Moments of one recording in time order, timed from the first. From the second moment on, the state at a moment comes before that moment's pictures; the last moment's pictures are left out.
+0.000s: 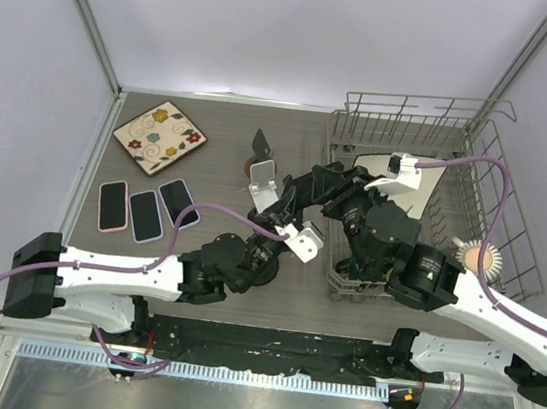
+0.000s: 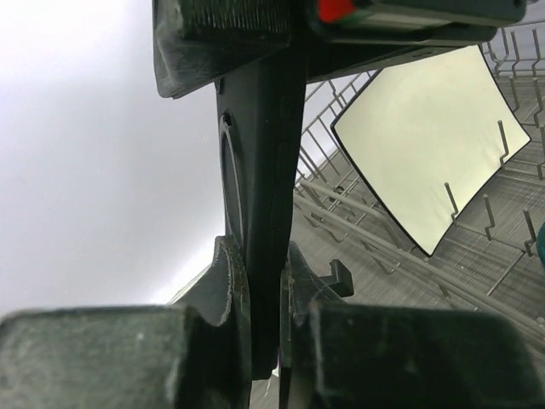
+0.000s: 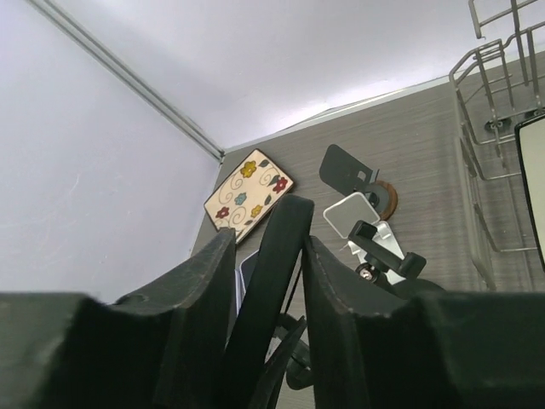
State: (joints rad) left arm -1.33 1.23 0.81 0.67 -0.70 0.74; right arm 1.19 1.00 1.18 -0.20 0.91 0.65
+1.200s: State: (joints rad) left arm -0.50 0.81 0.77 -0.06 -0.44 -0.25; right arm 1.20 0.58 0.94 0.04 0.81 0.37
